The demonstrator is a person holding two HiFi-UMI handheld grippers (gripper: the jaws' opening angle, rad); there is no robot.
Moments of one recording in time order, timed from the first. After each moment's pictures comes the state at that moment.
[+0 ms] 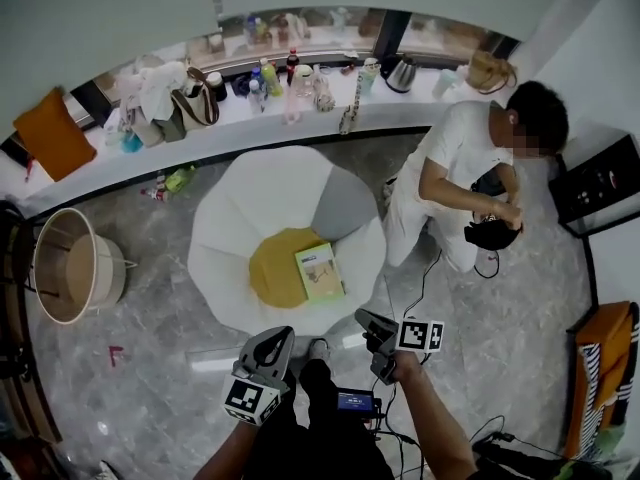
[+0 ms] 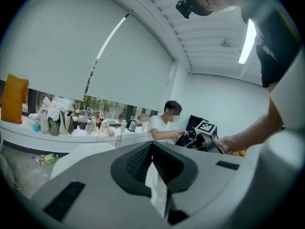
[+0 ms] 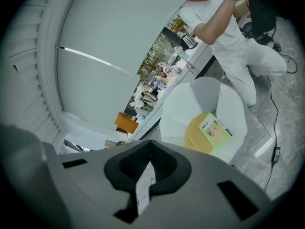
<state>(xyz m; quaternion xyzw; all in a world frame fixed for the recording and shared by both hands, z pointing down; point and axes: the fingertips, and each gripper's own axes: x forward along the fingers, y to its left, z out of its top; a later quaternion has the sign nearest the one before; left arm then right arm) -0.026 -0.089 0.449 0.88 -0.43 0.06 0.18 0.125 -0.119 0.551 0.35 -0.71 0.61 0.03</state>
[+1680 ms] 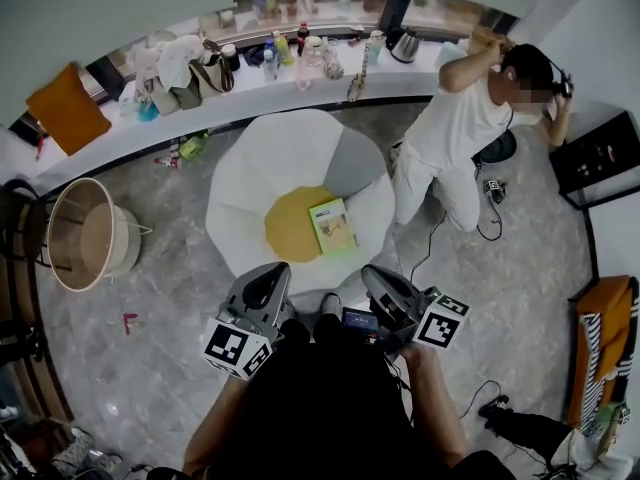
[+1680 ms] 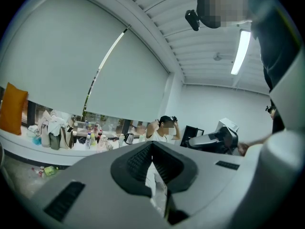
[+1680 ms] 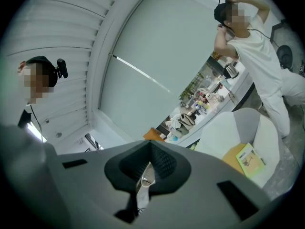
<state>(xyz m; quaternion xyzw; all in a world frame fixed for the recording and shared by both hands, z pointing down) -0.085 -0.056 0.330 0.90 -0.42 0.00 0.15 0.054 -0.052 0.339 0.32 -0.84 0.43 -0.10</state>
